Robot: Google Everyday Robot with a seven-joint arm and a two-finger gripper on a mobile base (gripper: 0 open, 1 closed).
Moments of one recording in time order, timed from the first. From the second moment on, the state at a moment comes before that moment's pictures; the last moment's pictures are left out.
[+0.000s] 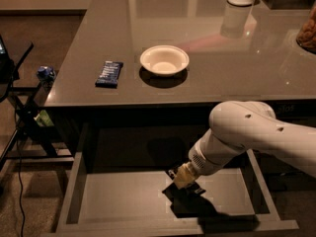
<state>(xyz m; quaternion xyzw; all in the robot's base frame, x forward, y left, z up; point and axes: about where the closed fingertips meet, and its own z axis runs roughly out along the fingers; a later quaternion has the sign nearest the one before) 0.419 -0.098 0.658 -0.29 0.94 0.15 0.07</state>
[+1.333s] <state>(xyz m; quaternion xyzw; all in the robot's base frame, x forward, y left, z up) 0.422 -0.090 0.605 -0.29 0.94 0.18 0.05</state>
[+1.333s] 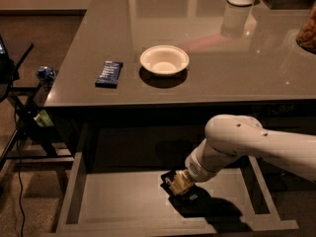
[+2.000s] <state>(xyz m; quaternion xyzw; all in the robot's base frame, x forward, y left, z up) 0.422 -0.090 0.605 -0.29 0.94 0.18 0.05</state>
